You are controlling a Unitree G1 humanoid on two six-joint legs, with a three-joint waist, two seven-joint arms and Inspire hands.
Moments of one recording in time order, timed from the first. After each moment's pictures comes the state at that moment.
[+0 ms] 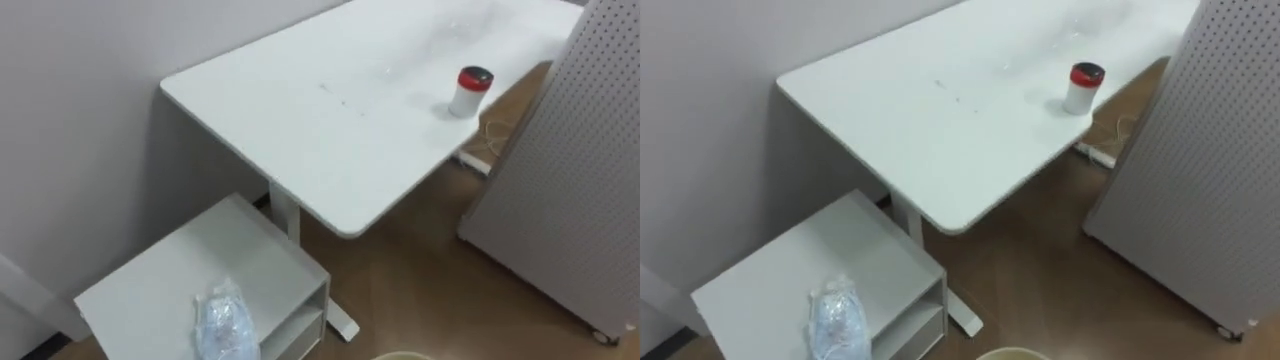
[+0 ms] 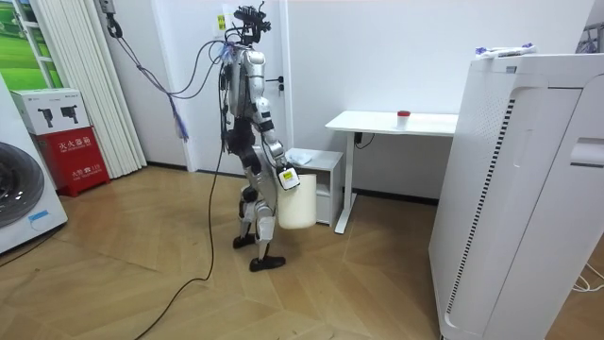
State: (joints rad) left arm -0.21 0.23 0.04 1.12 0.12 -0.16 0.28; right arm -0.13 -0.26 0.11 1.29 0.30 -0.10 0.12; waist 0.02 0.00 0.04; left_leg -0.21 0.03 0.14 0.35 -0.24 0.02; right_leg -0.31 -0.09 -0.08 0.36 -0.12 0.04
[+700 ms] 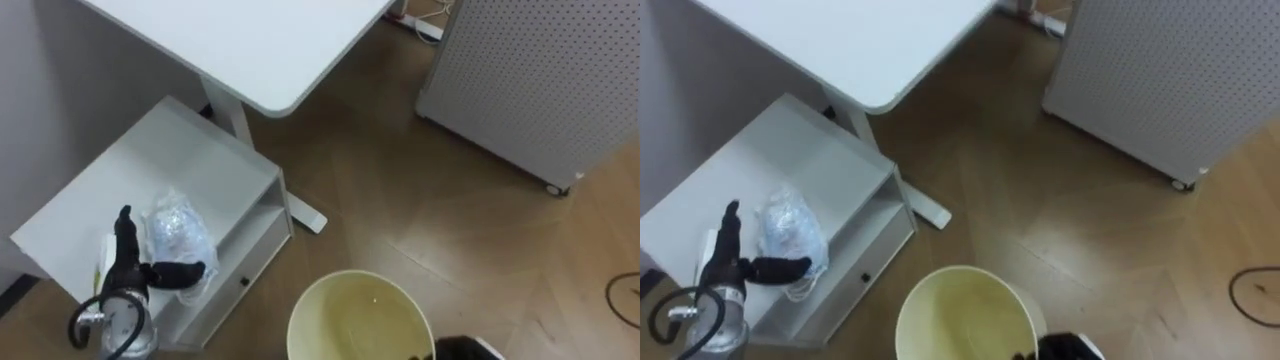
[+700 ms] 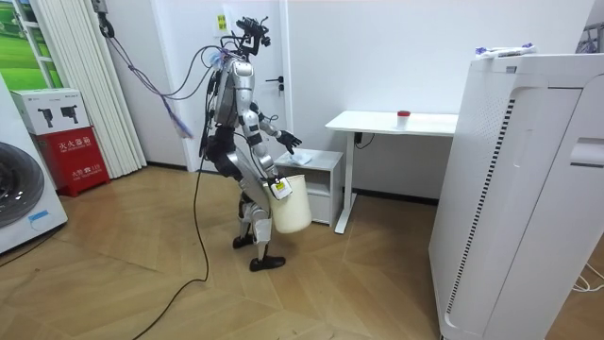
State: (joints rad) left arm -0.53 0.31 -0.08 1.15 0.03 -0.25 0.47; right arm -0.29 -0.26 0.34 1.17 0.34 -0.14 0.11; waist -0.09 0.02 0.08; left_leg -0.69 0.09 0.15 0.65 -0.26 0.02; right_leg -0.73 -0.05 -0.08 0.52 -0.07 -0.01
